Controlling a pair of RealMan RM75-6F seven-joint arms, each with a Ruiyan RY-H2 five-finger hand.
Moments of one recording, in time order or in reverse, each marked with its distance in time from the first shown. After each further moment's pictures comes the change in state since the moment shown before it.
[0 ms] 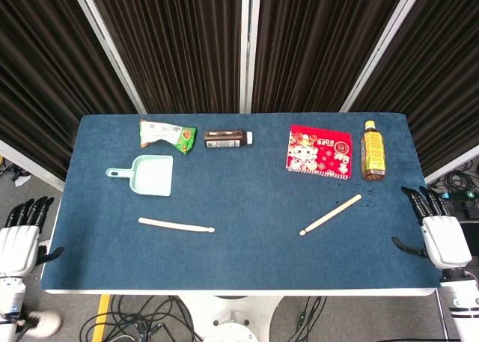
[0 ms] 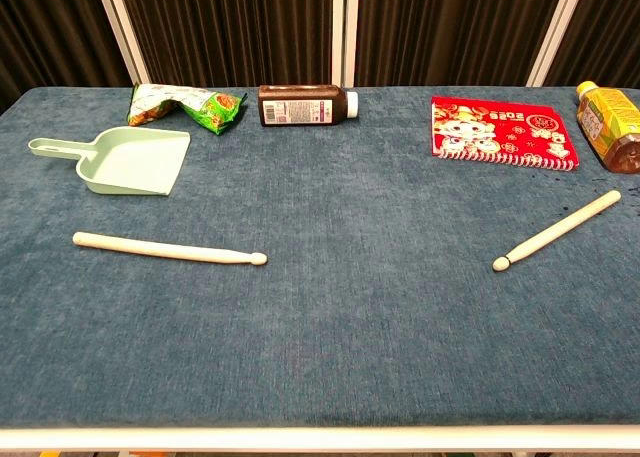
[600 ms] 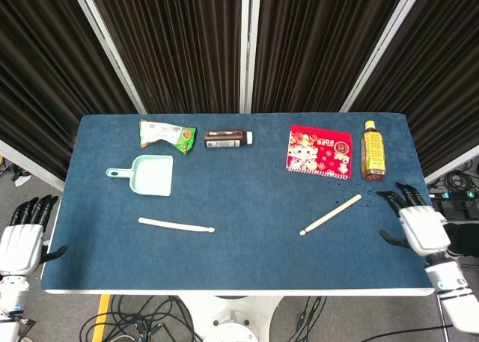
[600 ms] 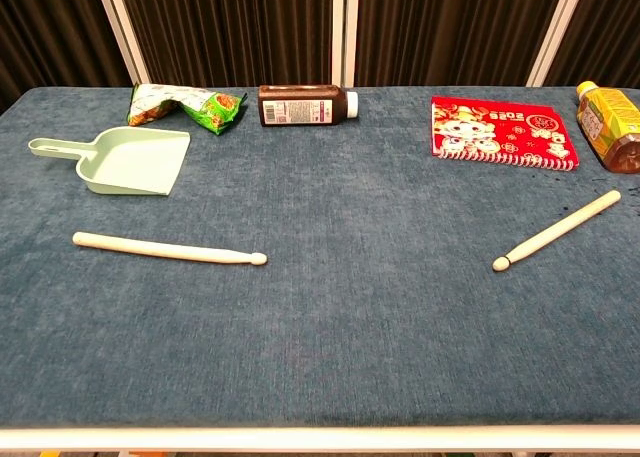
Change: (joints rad) left arm -0.006 -0.012 -0.004 0.004 0.016 0.003 -0.007; right arm 0.126 -0.028 -0.001 0.085 -0.011 -0.207 -0.035
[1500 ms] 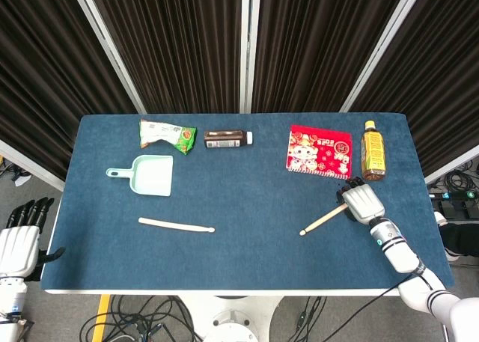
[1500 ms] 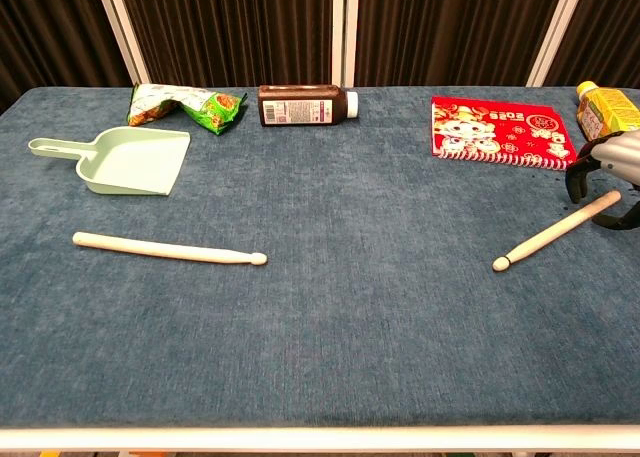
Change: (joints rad) left arm 0.008 0.002 -0.003 -0.005 -0.031 -0.015 -0.007; right arm 0.279 -0.526 -0.066 0.784 -0.058 -0.256 0.035
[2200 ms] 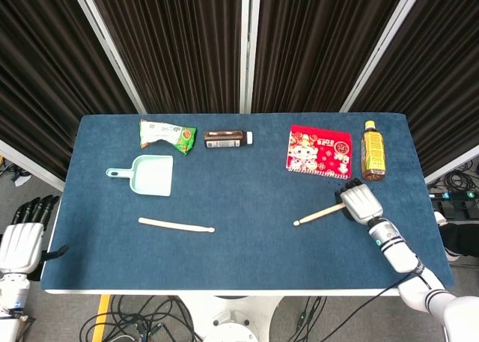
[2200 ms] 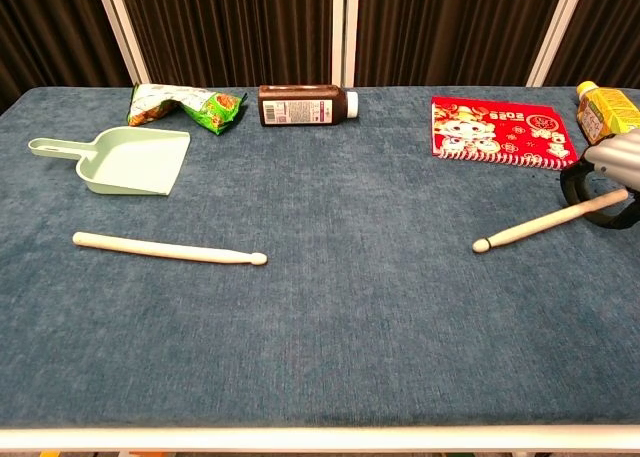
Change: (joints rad) left arm -0.031 -0.006 -0.004 0.031 0.021 -0.038 -0.044; right arm 0.004 -0.006 -0.030 0.026 -0.003 0.046 0.032
